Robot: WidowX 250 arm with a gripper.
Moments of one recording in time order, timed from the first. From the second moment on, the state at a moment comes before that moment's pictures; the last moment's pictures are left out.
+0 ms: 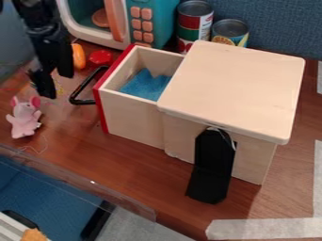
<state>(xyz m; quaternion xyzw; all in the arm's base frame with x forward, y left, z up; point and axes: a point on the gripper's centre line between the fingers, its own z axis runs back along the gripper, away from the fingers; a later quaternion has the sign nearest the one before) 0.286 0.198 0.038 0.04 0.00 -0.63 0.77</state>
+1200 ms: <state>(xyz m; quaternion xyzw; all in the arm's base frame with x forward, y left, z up) 0.295 0.134 0.021 -0.03 -0.02 -0.67 0.74</state>
